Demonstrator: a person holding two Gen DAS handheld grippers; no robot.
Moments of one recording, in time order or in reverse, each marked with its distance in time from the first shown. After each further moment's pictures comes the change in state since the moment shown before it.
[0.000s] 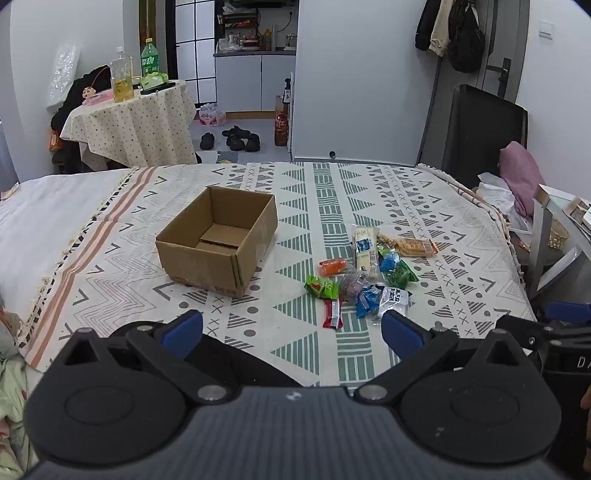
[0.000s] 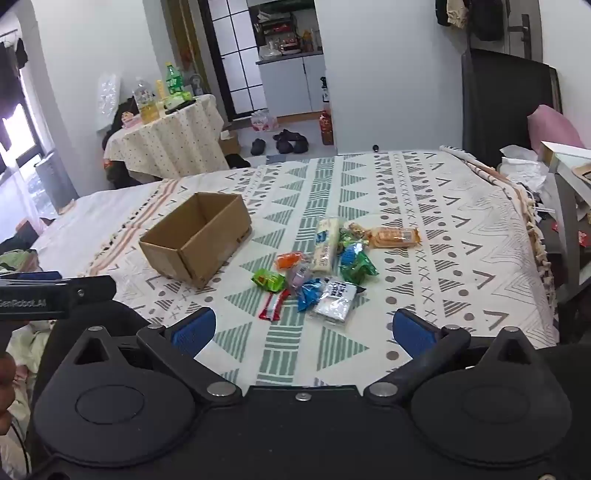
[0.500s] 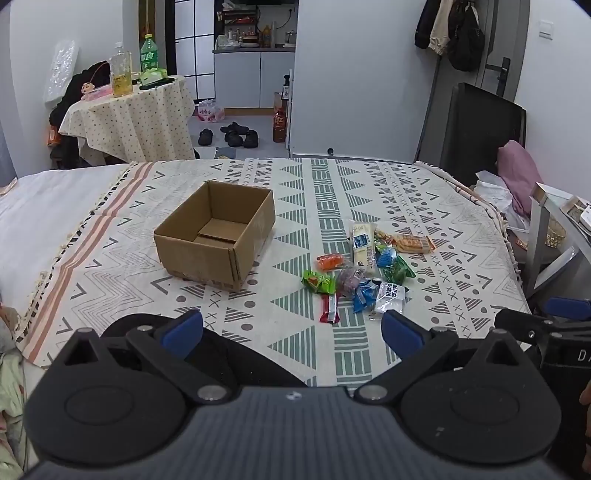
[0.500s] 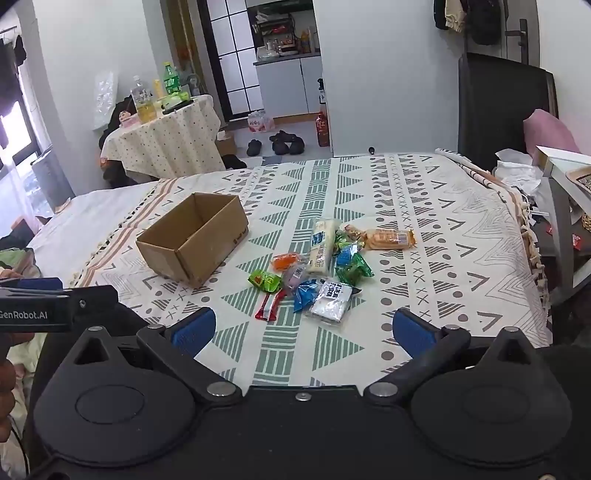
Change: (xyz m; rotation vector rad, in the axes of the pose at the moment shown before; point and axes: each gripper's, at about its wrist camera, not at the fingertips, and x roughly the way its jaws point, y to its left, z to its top) left arm 0.000 0.000 -0.005 -0.013 0.019 -0.004; right arm -0.006 0.007 0.001 -0.009 0.006 -0.030
